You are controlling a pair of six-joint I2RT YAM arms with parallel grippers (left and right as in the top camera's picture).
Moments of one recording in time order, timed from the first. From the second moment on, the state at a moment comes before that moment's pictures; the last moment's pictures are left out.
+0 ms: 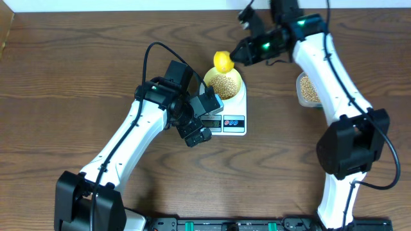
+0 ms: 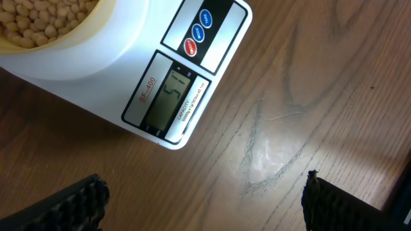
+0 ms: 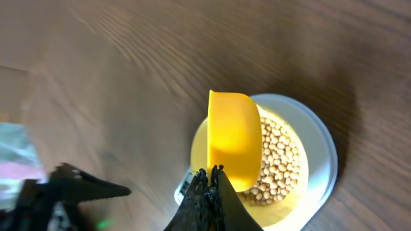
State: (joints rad) left arm -0.38 1.58 1.20 -0.97 0.36 0.69; right arm 0.31 2.09 1.99 -0.99 -0.63 -0.03
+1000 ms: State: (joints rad) left arm -0.38 1.58 1.20 -0.97 0.36 0.69; right arm 0.40 2.09 1.85 -0.94 -0.39 -0.03
